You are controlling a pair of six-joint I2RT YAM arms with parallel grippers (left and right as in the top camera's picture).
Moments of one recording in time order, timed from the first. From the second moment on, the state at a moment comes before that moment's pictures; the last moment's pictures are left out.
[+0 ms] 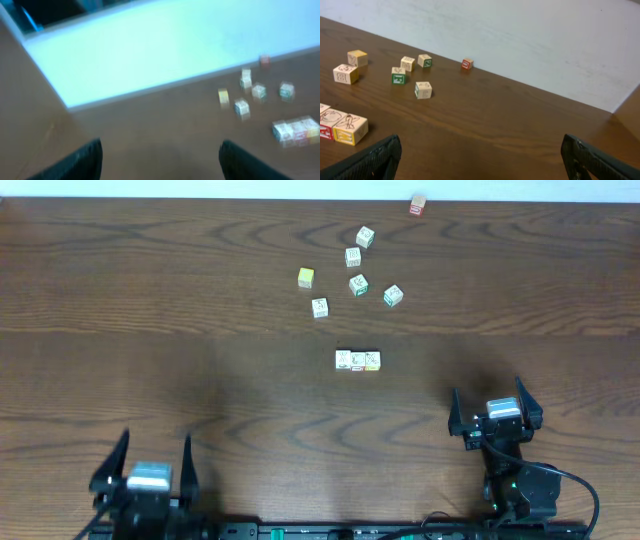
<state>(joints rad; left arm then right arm) 0.05 0.00 0.75 -0.81 0.12 0.26 0.03 0.01 0.01 -0.07 -0.06 -0.27</state>
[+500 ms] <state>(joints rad) 0.03 0.01 0.16 -0.16 0.16 0.27 0.03 0.01 0.01 -0.07 -0.06 -0.27</state>
